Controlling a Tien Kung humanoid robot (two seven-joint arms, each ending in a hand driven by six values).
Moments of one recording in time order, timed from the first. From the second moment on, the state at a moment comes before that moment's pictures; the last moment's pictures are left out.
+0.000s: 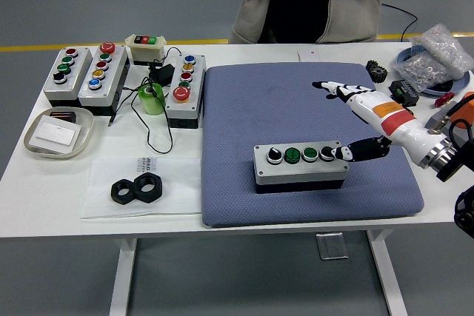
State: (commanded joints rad) left arm -0.12 0.16 -0.38 -0.21 0.04 0.26 -0.04; right arm 0.50 -0.65 0.79 1.52 -1.74 -0.27 0.11
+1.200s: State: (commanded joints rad) left arm -0.13 0.16 -0.36 -0.21 0.00 0.26 -0.05; right arm 0.40 -0.66 0.80 1.53 -1.84 -0.08 0.07
